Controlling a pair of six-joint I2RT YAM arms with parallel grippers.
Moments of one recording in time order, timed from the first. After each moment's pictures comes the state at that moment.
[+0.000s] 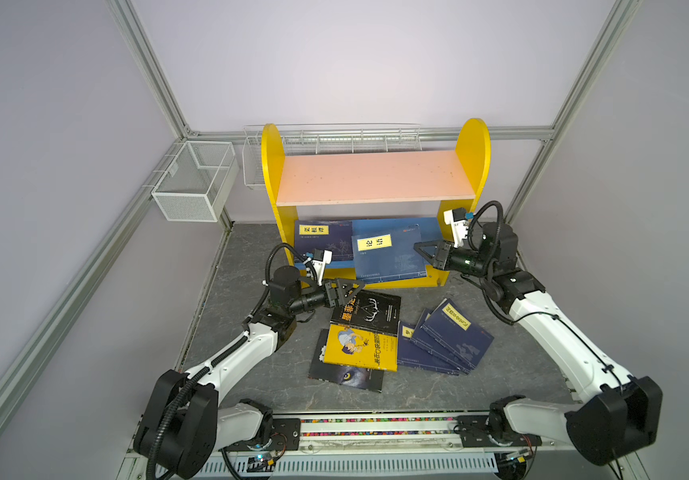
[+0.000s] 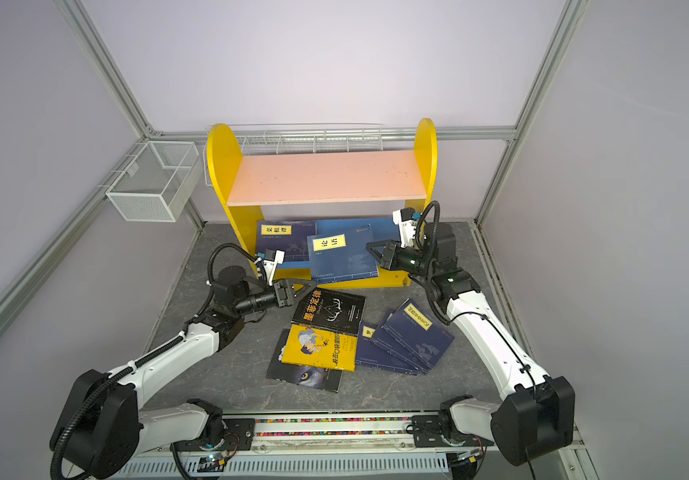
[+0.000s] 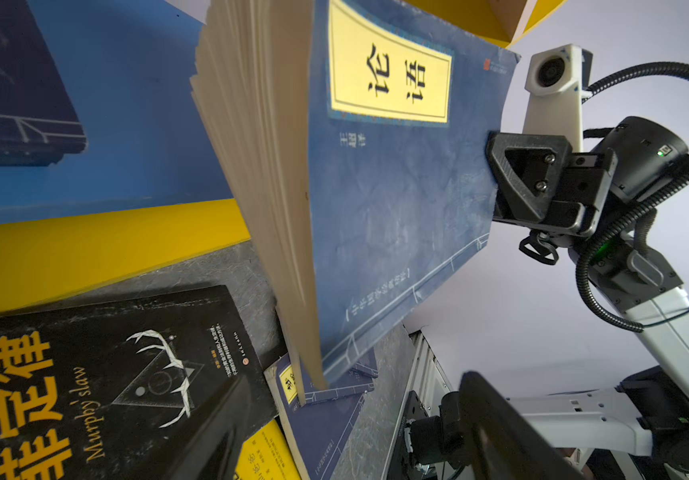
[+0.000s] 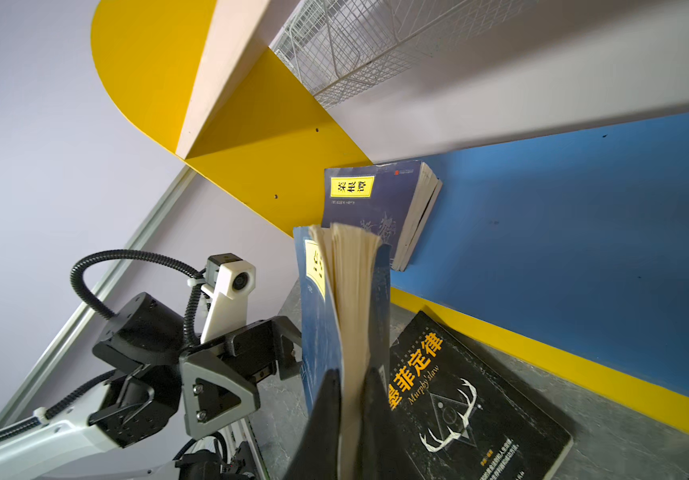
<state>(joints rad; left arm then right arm) -0.44 1.25 0.66 0.42 0.78 -0.76 0.30 1.27 1.12 -0.13 -0.66 0.59</state>
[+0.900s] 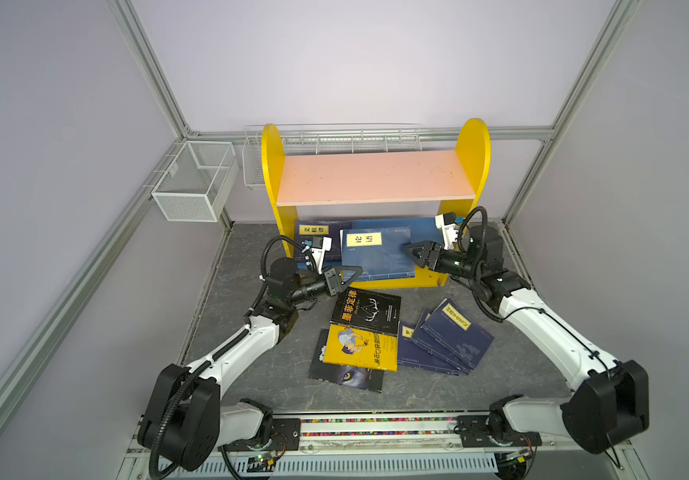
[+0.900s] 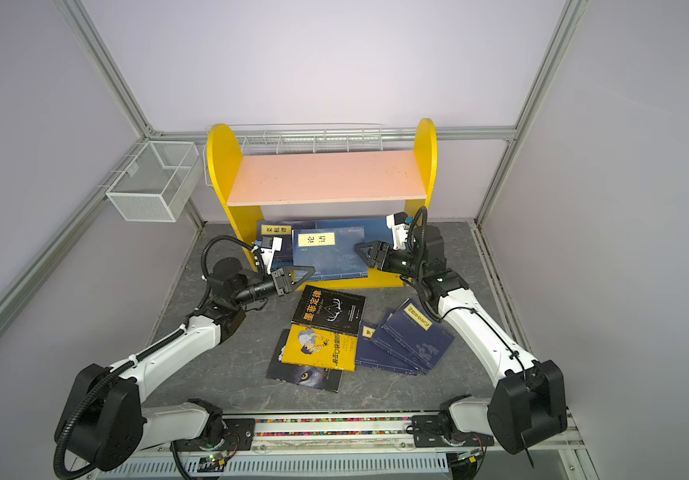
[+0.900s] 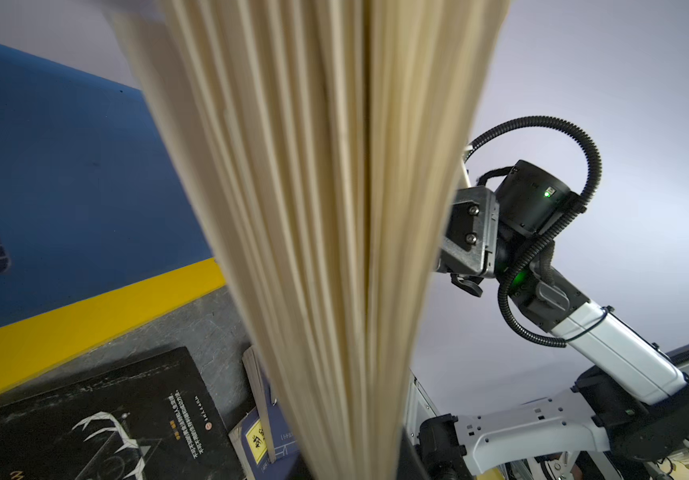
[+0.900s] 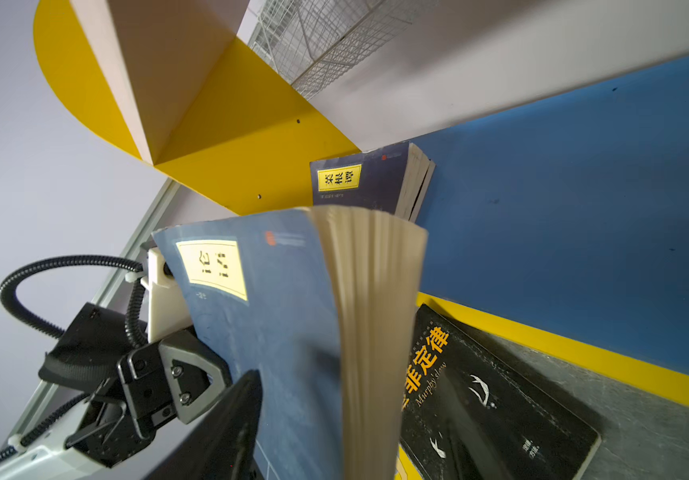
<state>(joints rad) -0.43 1.27 0.73 0.54 0.79 -0.83 0.34 1.33 1.08 -0.07 -0.59 0.67</state>
